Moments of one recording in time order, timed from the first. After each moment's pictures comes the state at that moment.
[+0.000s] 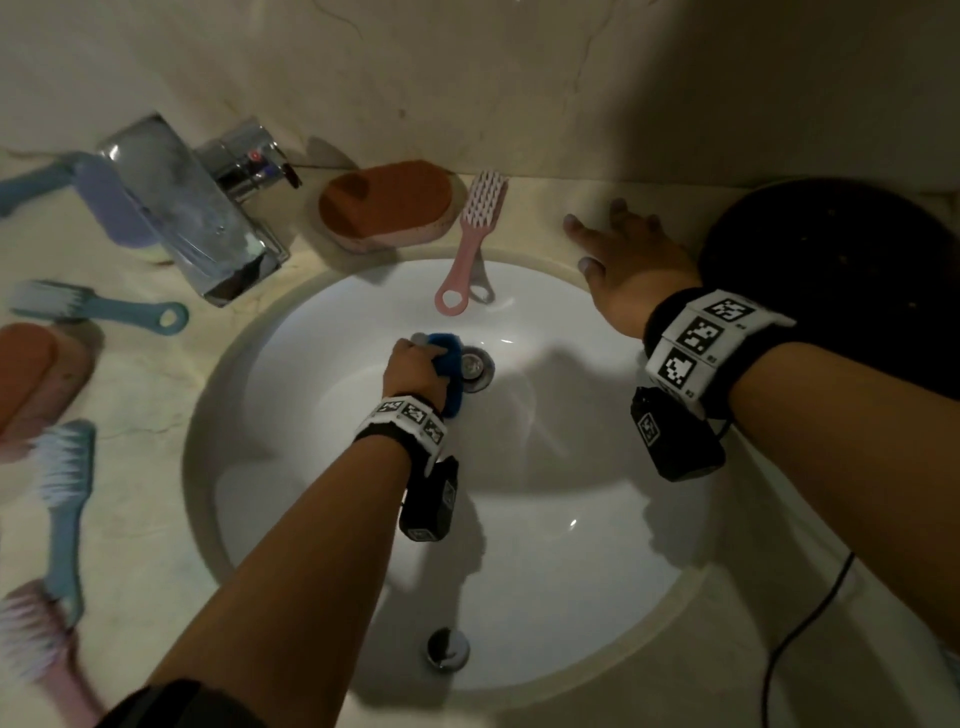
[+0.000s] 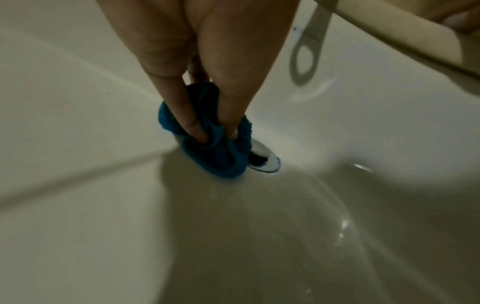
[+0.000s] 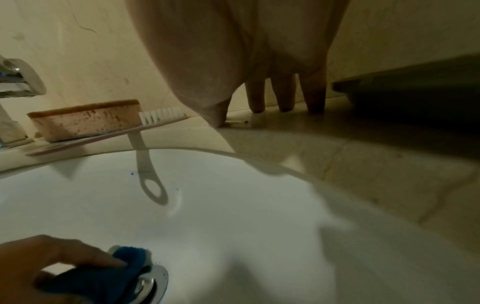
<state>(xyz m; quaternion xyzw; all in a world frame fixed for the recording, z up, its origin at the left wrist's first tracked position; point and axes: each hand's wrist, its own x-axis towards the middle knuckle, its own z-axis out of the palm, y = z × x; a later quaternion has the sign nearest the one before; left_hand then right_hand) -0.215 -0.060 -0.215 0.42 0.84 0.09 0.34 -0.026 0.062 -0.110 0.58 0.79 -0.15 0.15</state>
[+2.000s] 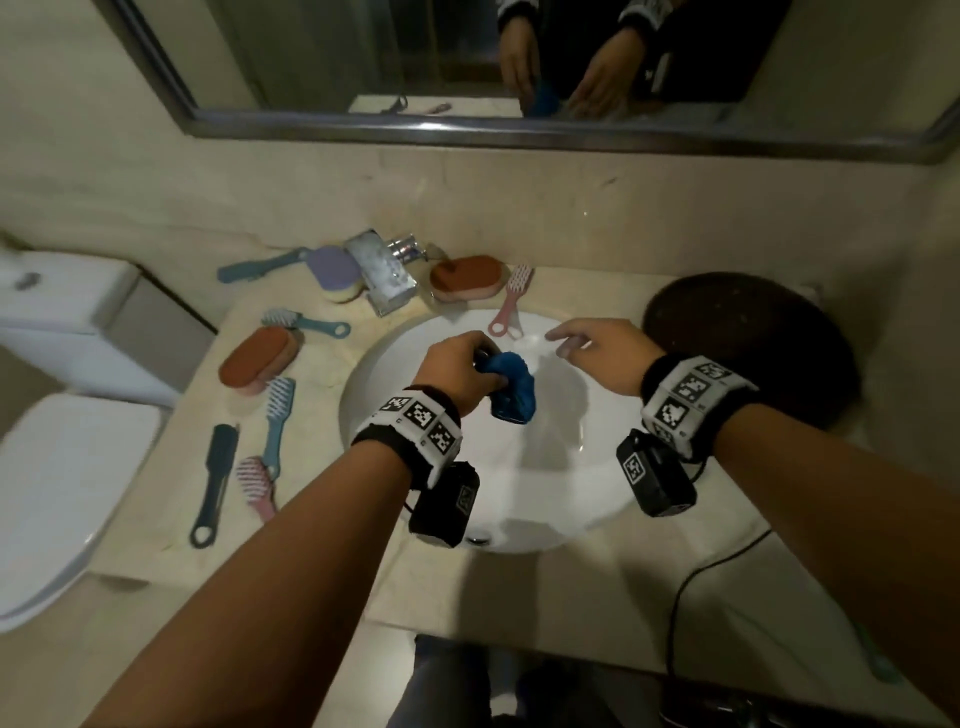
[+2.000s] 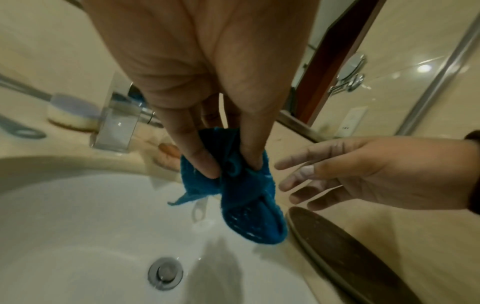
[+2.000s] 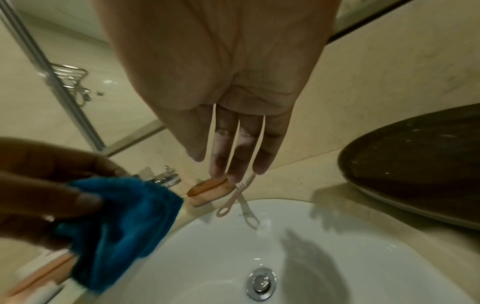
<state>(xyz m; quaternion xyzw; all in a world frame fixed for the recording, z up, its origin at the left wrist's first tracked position) -0.174 -0.176 0.018 0.51 0.77 0.21 0.31 0.003 -0.082 0.016 0.47 0.79 -0.39 -0.05</state>
